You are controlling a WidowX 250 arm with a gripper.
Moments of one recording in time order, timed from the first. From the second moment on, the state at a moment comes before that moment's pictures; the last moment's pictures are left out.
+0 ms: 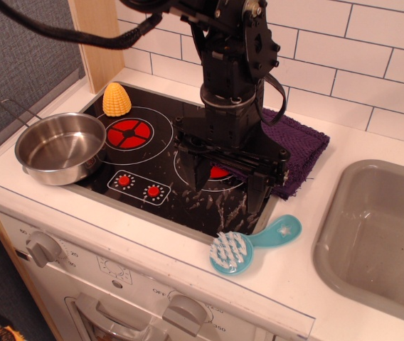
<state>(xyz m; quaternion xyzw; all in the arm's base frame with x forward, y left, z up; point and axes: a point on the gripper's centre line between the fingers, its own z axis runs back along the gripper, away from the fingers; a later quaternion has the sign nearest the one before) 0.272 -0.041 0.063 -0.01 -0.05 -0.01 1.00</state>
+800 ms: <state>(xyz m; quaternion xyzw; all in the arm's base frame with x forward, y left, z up) 0.242 0.008 0.060 0.00 -0.08 -0.04 1.00</state>
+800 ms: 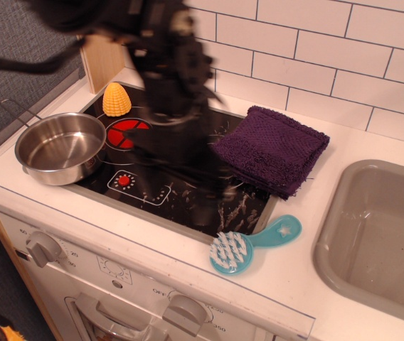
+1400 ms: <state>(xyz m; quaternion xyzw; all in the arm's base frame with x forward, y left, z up) 0.246 0.103 0.050 0.00 -0.06 -0.08 0.99</state>
